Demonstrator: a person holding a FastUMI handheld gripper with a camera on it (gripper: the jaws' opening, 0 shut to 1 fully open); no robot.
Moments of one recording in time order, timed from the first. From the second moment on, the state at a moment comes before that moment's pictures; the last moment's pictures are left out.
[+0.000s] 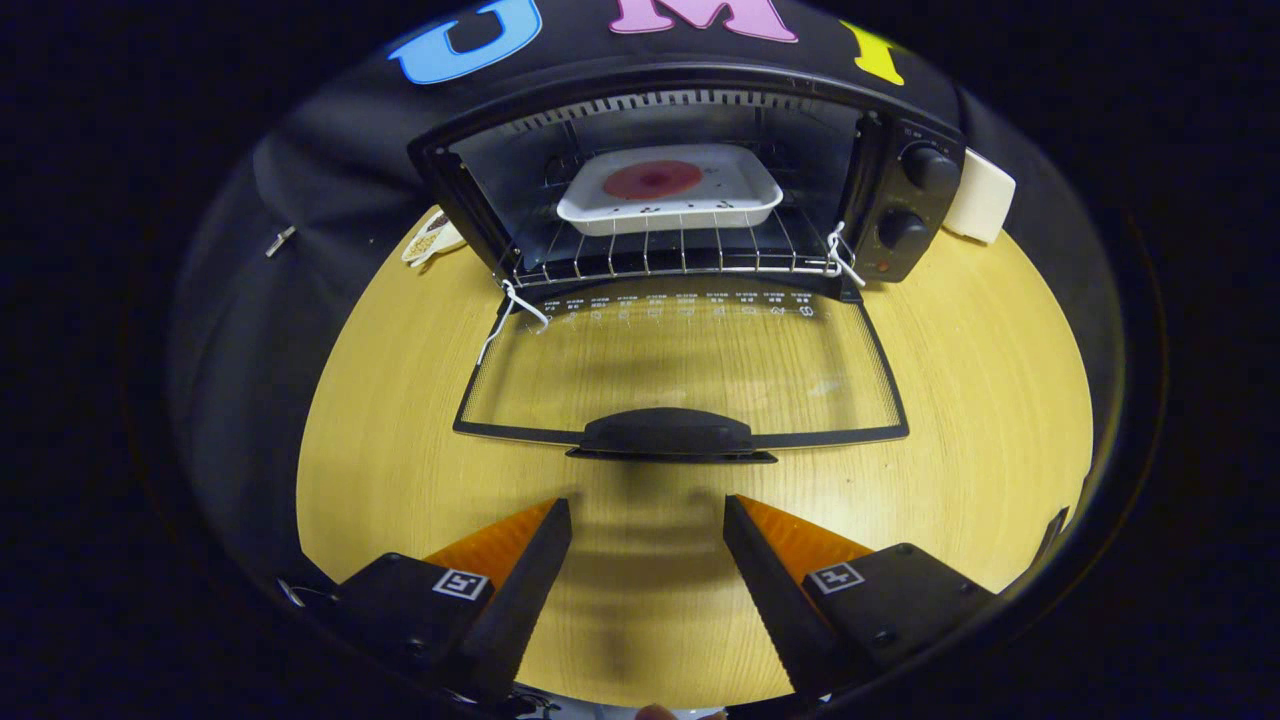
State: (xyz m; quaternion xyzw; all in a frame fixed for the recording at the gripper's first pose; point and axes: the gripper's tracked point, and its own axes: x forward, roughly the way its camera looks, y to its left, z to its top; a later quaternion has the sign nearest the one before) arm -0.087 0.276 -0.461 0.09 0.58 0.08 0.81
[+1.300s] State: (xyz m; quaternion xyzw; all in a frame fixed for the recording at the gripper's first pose) arm -0.057 0.263 -0.405 0.10 0.48 0.05 0.87
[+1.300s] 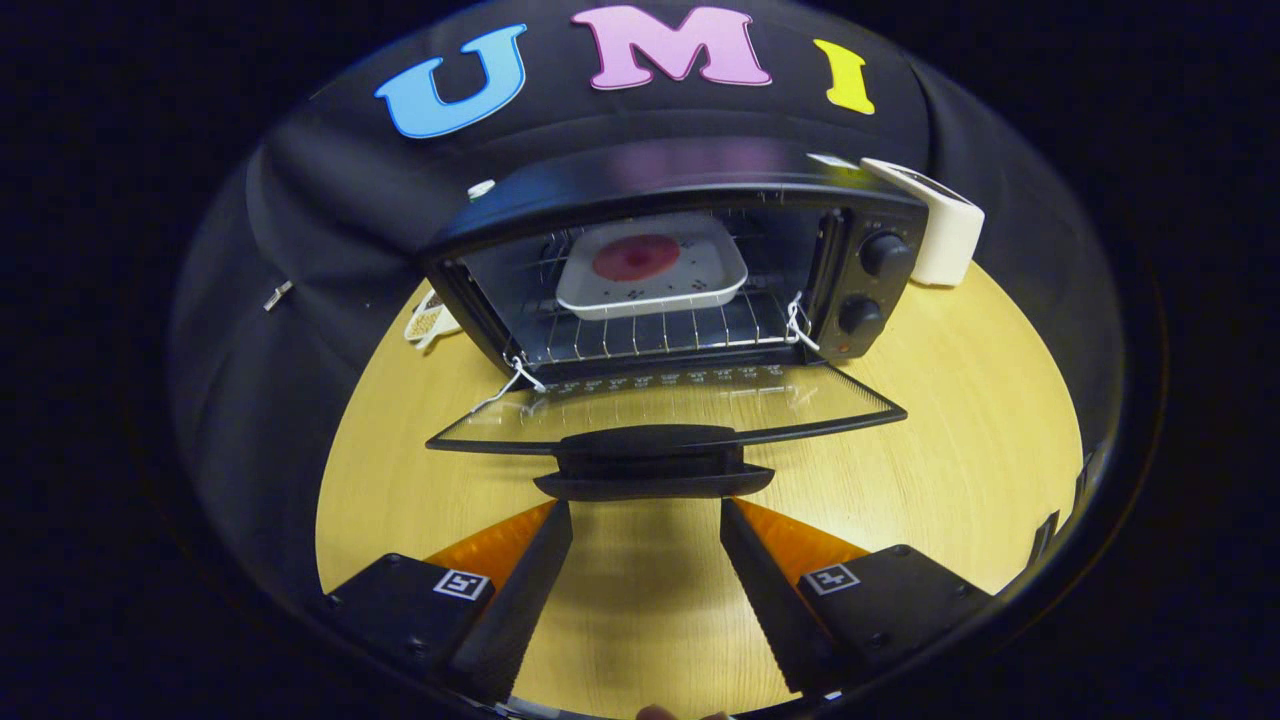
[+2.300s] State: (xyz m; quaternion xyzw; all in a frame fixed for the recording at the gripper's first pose) arm 0.001 0.212 -0.254 0.08 0.29 0.09 0.95
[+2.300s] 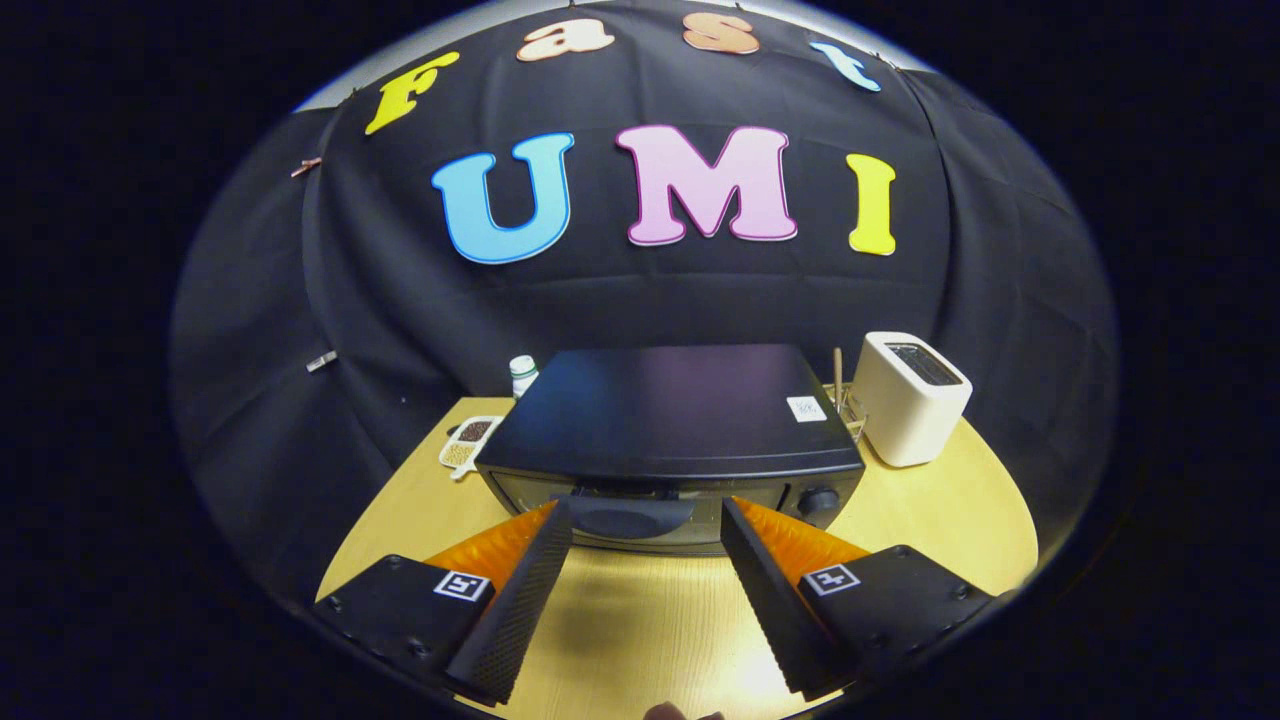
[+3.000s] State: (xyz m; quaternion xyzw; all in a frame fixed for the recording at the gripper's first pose) arm 0.006 0.067 -0.132 0.10 0.17 0.02 0.98
